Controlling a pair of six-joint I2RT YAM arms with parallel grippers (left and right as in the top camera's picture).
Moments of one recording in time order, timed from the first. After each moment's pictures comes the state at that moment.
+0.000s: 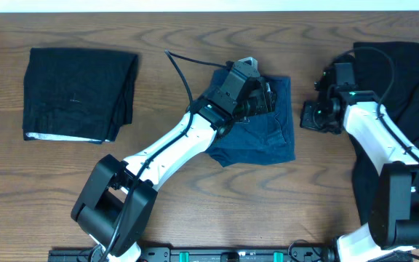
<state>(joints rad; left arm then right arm) -0.68 1.83 1.29 -0.16 0.18 -0.80 0.03 1.72 1.11 -0.67 -0.13 0.28</state>
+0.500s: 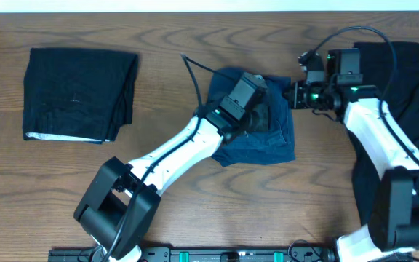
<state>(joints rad) -0.74 1.83 1.29 -0.34 0.18 -0.69 0.07 1.72 1.16 -0.41 -0.50 0.11</state>
